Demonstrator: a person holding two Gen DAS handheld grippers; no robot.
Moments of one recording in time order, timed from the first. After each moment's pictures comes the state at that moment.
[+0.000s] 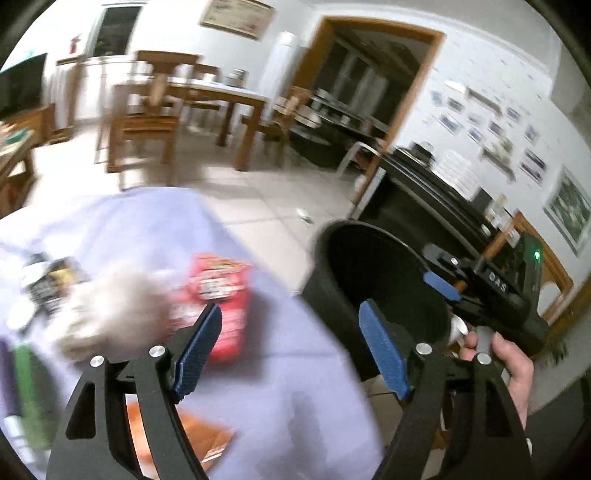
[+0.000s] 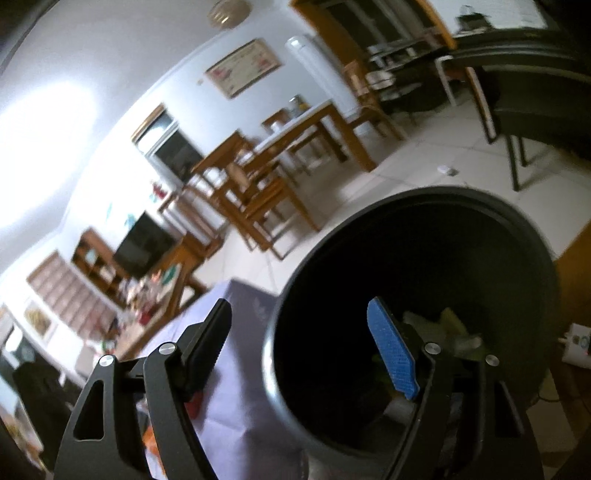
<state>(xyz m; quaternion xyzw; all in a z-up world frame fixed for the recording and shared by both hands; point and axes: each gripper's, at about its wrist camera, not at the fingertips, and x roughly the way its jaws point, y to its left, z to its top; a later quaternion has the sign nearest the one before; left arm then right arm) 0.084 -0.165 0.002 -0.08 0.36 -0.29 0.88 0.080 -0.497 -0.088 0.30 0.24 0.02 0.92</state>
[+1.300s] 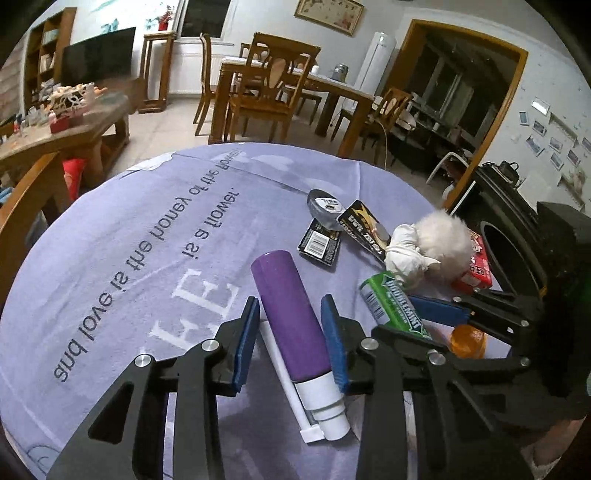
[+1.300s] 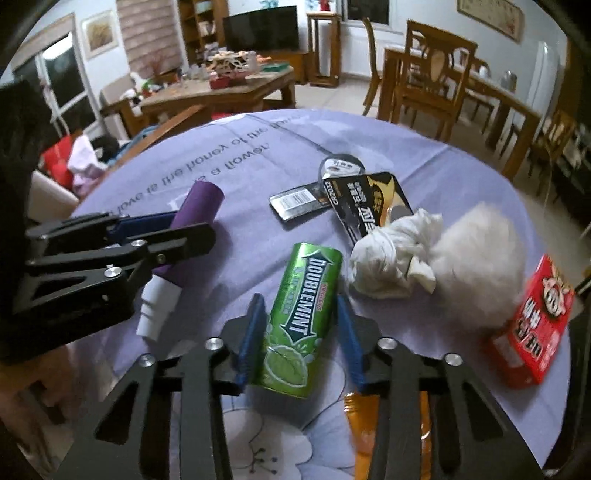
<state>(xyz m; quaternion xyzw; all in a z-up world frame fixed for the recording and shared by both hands) 0.099 0.030 -0.055 -0.08 0.40 -0.14 0.90 0.148 -0.088 -0.121 -0.11 0.43 0.22 0.87</state>
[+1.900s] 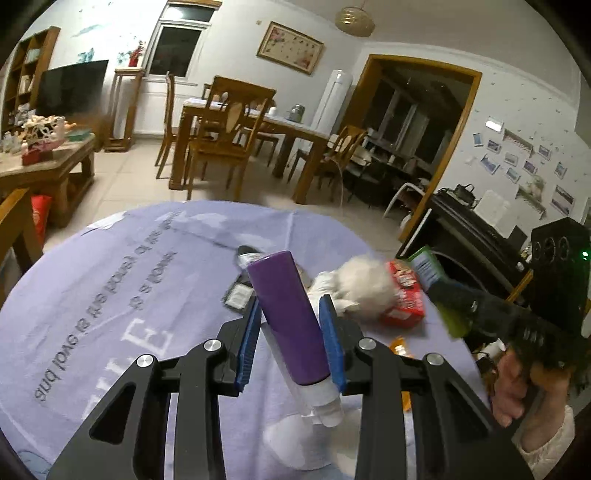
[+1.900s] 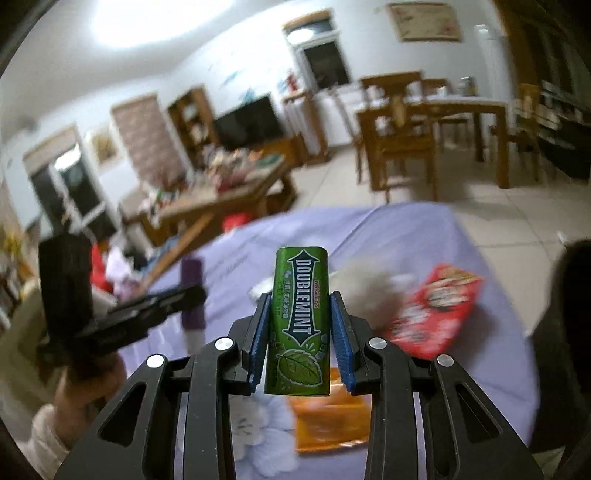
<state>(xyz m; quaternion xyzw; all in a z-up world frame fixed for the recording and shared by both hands) 0.083 0.008 -0.016 -0.10 0.31 -0.22 0.92 0.104 -0.232 -0.045 0.08 0.29 0.23 0.93</state>
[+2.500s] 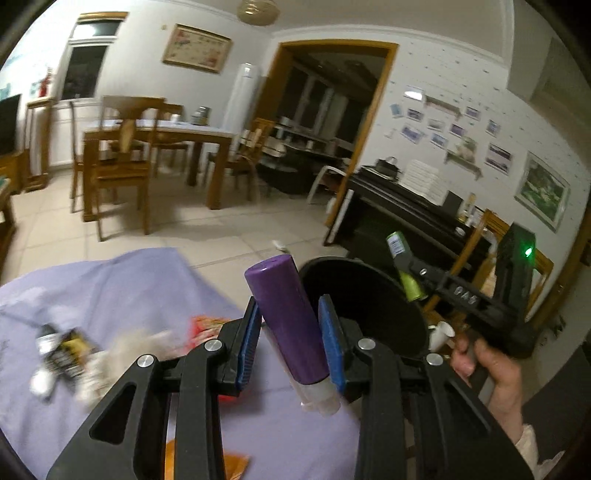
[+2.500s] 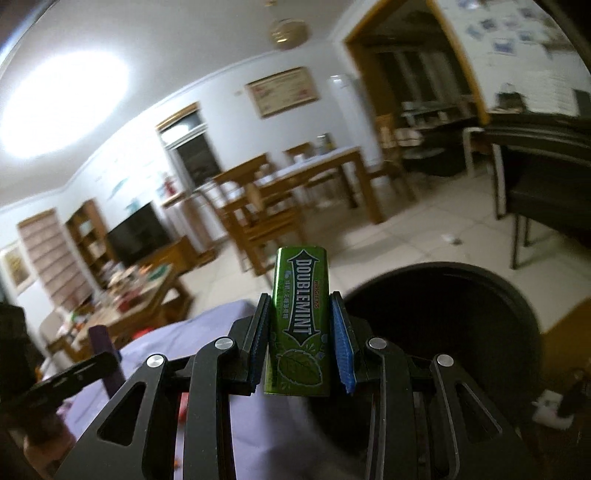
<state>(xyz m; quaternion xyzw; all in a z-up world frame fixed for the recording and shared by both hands) 0.096 -0.198 0.030 -0.05 0.28 -0.38 0.88 0.068 -0.476 -0.031 0.20 0.17 -0.02 0.97</state>
